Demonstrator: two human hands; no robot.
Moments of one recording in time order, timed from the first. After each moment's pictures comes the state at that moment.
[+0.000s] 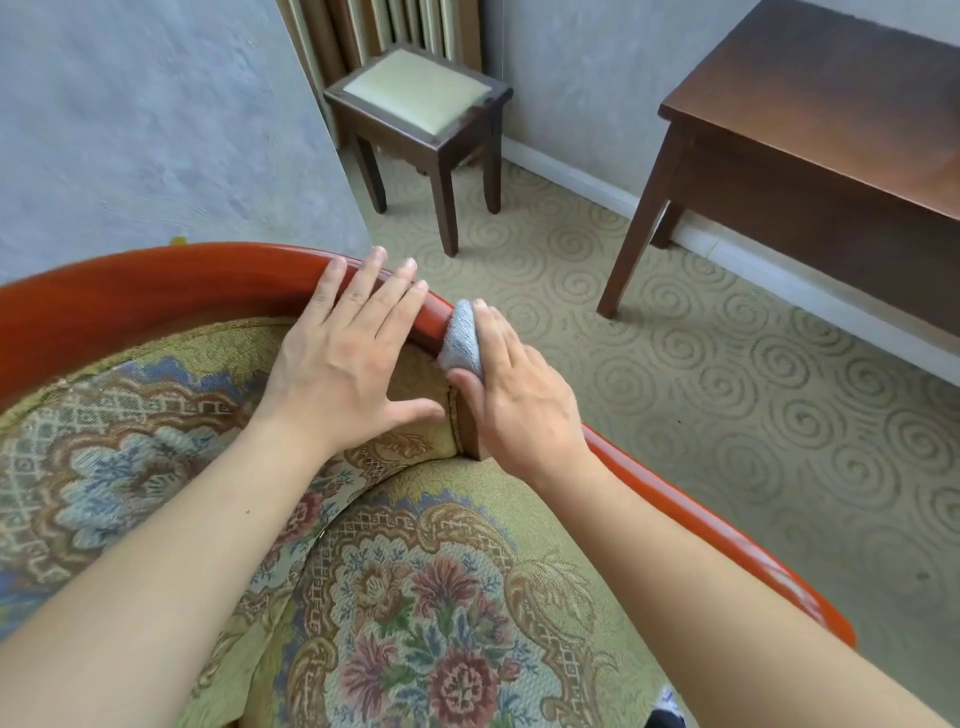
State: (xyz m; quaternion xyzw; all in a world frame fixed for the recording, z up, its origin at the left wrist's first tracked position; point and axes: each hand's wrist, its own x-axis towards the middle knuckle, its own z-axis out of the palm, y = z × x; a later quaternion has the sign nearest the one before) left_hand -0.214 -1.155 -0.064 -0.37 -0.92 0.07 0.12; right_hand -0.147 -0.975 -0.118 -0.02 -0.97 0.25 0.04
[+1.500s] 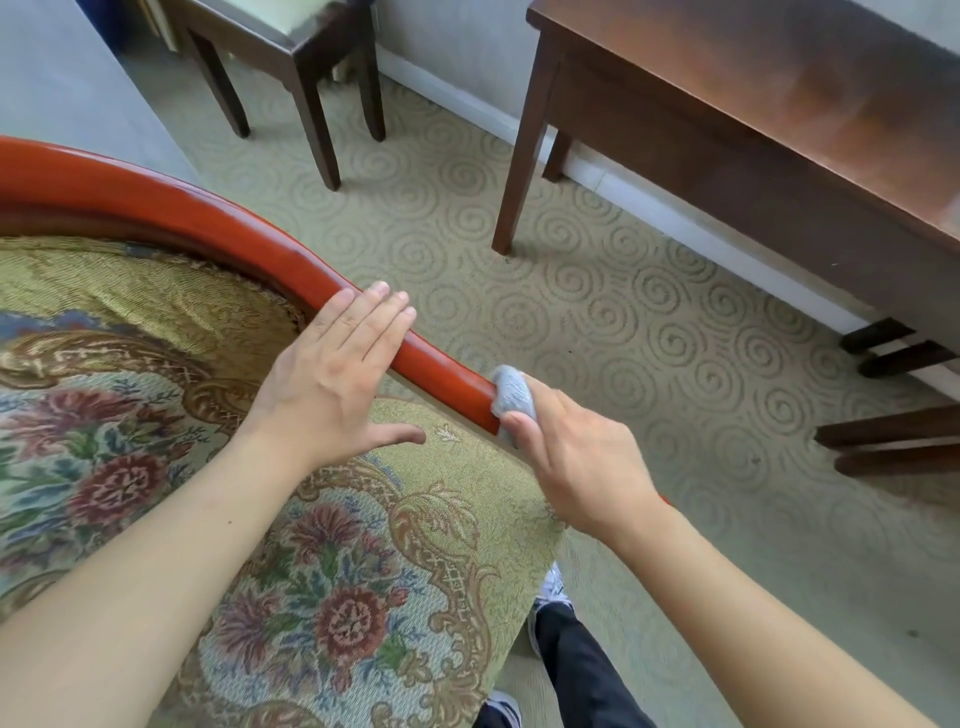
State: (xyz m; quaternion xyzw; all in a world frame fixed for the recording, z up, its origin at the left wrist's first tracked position) left_hand -0.145 -1.070 -0.133 -0.44 -0.90 0.01 0.01; right_hand 0.011 -0.857 -0.110 -0.10 -0.97 0.20 -0.11
